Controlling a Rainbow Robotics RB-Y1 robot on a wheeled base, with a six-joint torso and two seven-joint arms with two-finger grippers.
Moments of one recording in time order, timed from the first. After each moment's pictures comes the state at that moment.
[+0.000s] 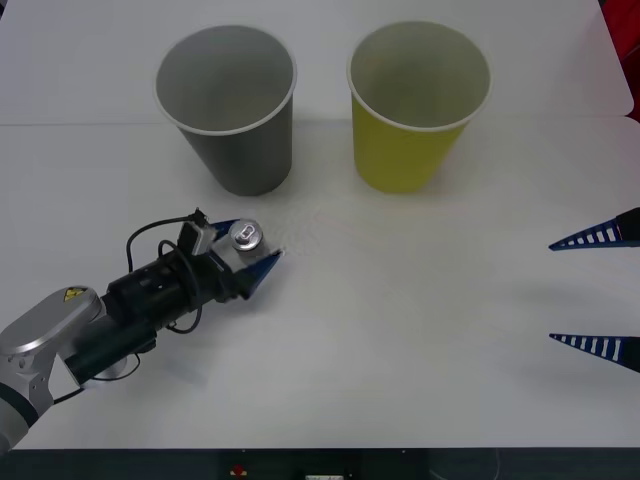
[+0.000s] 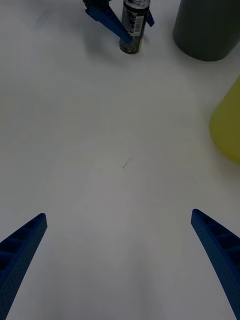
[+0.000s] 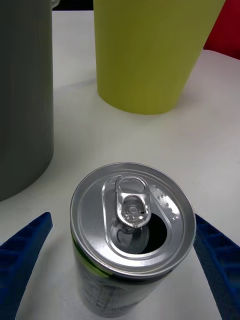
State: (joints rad) right arm 0.26 -1.13 -0.26 -2.01 1.31 -1.13 -0.09; left arm -0.23 0.60 -0.47 -1.32 -0.73 -0.45 -0.37
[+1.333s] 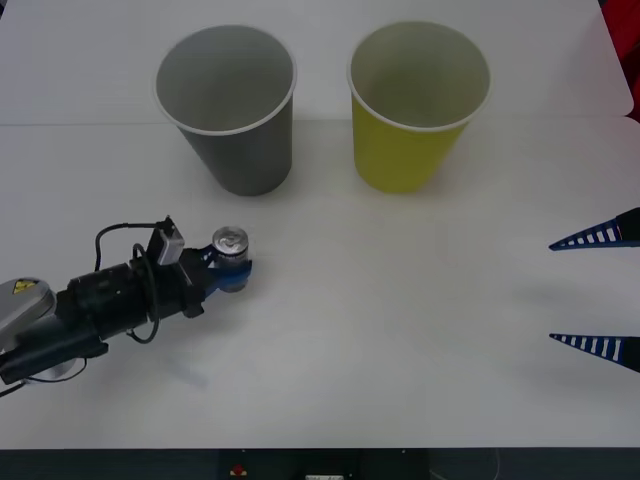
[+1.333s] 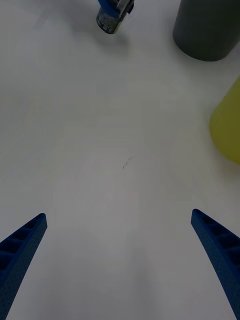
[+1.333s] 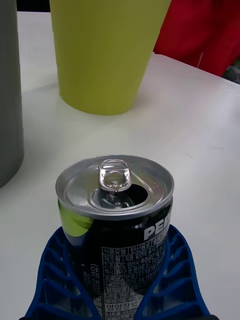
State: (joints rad) right arm 0.26 -1.13 -0.26 -2.01 1.31 -1.13 -0.09; left arm -0.22 0.75 -0.47 -1.35 -0.72 -0.70 -0.30
